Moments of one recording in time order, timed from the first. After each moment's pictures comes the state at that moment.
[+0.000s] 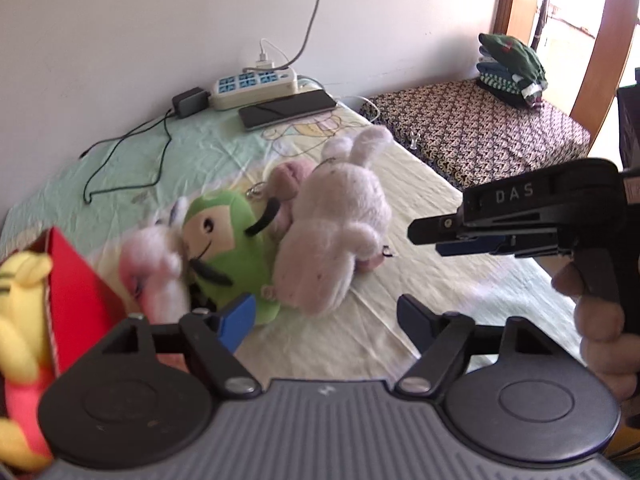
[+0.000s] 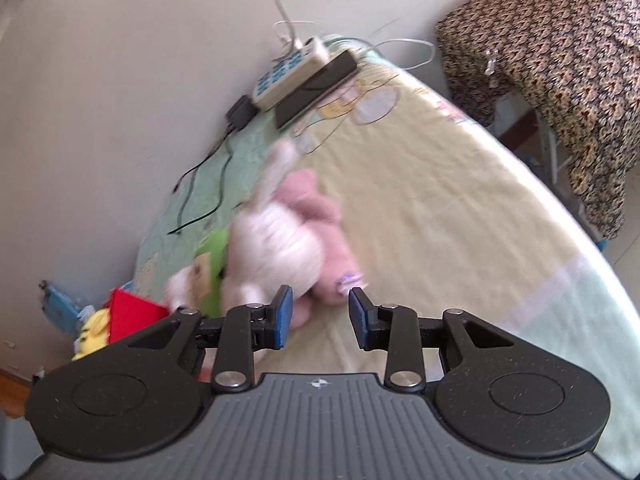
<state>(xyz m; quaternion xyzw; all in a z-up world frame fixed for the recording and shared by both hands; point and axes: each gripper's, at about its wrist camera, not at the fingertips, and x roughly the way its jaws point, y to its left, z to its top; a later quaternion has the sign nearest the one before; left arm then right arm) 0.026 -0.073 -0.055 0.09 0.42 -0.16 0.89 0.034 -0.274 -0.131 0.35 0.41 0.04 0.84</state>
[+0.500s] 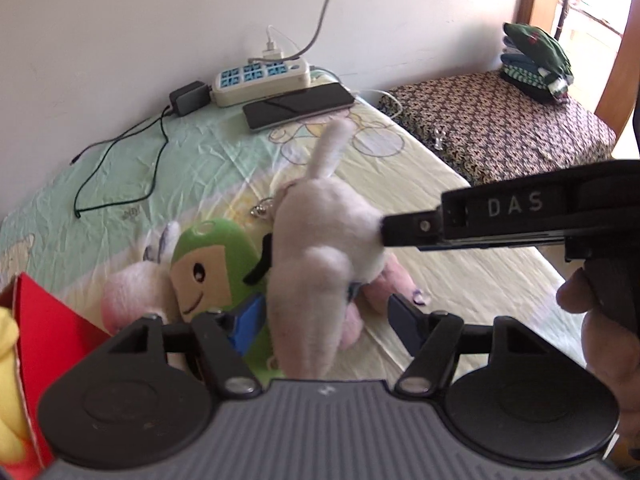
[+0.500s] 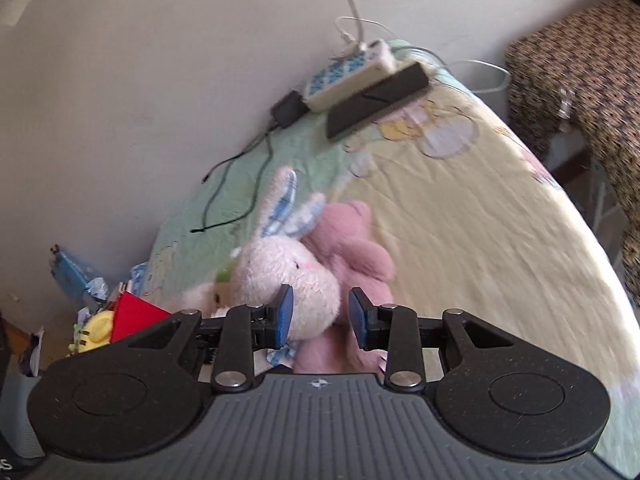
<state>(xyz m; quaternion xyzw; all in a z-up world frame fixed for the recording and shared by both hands) 0.094 -0.081 -0.073 0.09 0.44 -0.13 0.88 0.097 -0.257 -0.124 0.30 0.39 0.14 0.86</state>
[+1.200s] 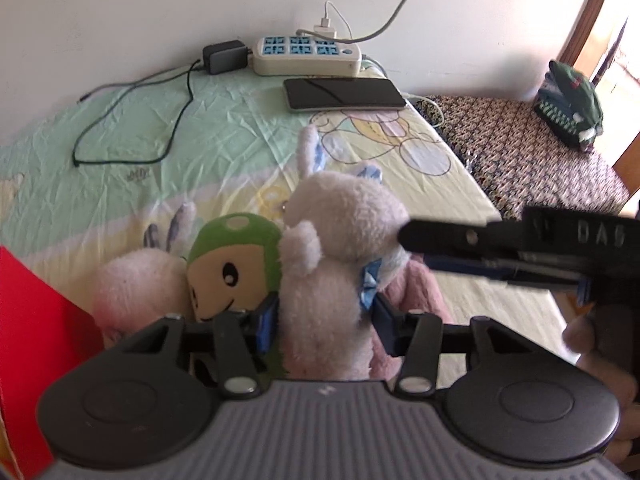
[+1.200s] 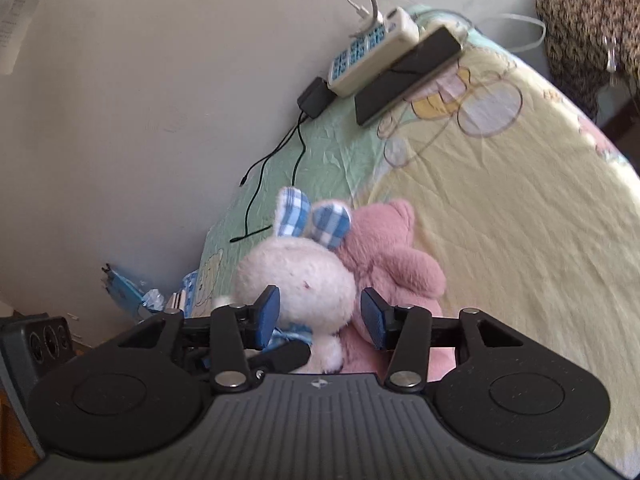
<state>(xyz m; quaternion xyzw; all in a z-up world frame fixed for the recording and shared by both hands) 0.141 -0.041 -0.085 -0.02 0.48 -0.11 0.87 0.126 -0.267 -0.154 0.38 0.40 0.21 0.80</state>
